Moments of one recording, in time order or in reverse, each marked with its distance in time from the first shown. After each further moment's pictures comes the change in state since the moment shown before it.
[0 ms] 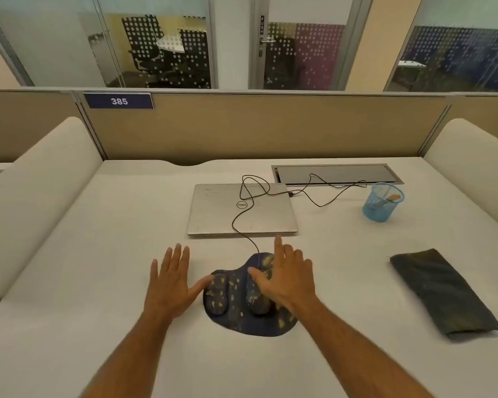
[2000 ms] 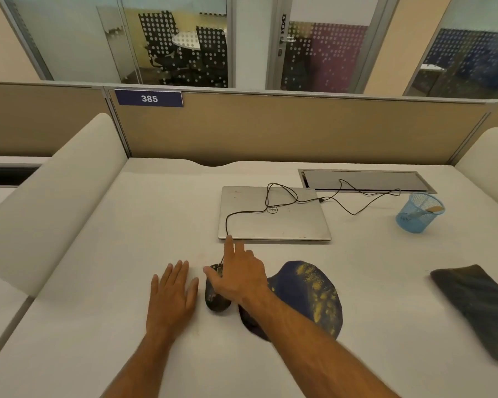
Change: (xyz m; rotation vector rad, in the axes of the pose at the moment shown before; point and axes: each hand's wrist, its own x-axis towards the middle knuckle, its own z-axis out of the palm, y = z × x) left_hand -0.015 -0.072 0.010 -0.270 0.113 -0.131; right_hand 0.029 -0.169 0.039 0.105 -0.106 -0.267
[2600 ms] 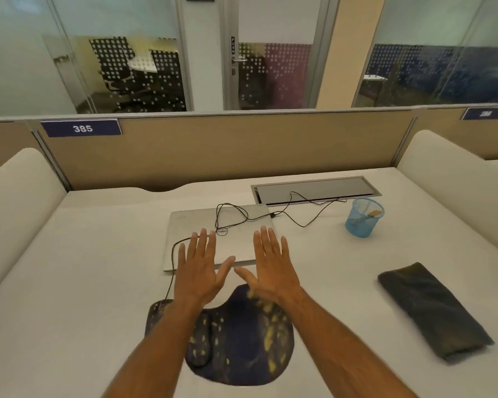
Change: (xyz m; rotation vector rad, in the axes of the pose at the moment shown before) left_hand 0.086 0.185 0.014 0.157 0.093 0.316; right_hand -0.002 0.183 -0.058 -0.218 0.135 0.046
